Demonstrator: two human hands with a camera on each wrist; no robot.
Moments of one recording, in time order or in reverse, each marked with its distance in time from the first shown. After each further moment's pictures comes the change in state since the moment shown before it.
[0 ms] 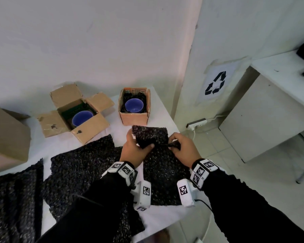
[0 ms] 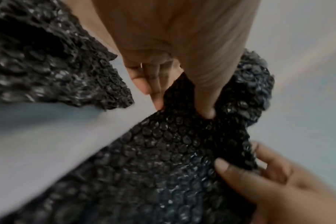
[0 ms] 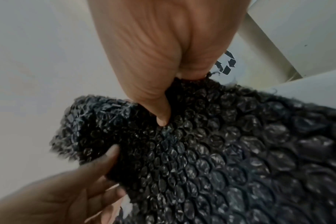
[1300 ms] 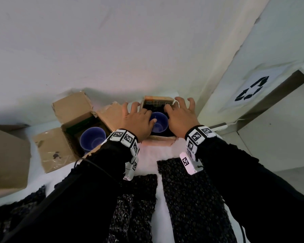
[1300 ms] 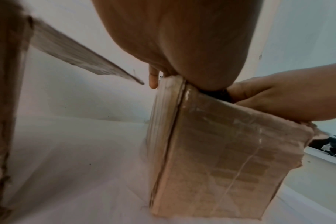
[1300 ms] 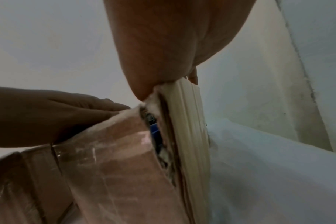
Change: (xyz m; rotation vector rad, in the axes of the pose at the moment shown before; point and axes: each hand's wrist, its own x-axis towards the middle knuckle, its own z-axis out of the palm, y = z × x) left_hand 0.196 0.016 -0.072 1.076 -0.054 0.398; right_hand 0.230 -0.050 0.050 -0.995 -0.129 -0.180
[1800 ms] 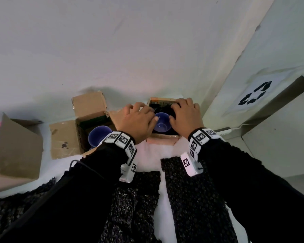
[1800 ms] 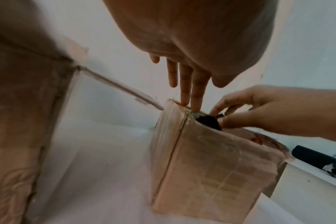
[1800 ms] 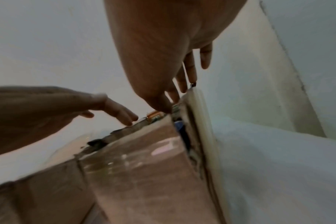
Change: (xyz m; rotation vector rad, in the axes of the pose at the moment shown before) left_hand -0.027 -0.011 -0.018 -0.125 0.201 0.080; right_hand -0.012 -0.006 -0.019 0.112 0.166 0.050
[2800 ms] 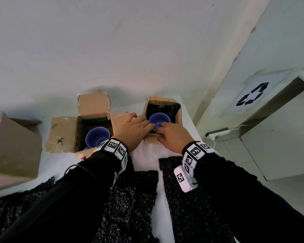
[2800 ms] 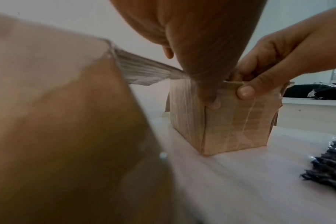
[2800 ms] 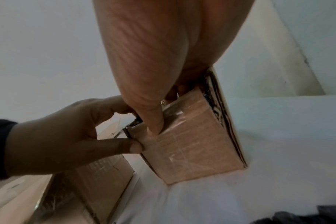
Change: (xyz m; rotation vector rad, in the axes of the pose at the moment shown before) left_hand -0.025 -0.012 0.020 0.219 -0.006 0.294; right_hand -0.036 -0.028 0.005 0.188 -0.314 -0.243
